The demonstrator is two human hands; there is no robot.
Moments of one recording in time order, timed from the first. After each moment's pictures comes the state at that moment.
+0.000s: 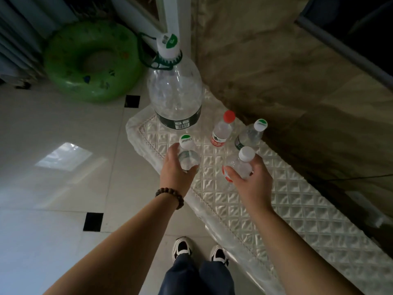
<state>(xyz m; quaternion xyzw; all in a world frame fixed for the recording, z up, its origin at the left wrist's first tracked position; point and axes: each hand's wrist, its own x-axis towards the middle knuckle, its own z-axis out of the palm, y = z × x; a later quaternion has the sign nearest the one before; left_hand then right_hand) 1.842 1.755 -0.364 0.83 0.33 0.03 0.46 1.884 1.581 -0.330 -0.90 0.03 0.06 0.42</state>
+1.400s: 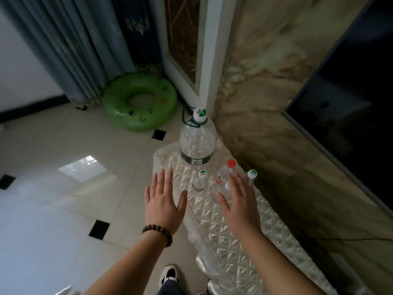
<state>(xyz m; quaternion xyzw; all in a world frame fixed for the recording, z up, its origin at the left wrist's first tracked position) 1.759 1.748 -0.217 0.90 0.36 0.04 0.24 1.868 1.584 -0.206 -0.93 -0.27 0.07 0.22</state>
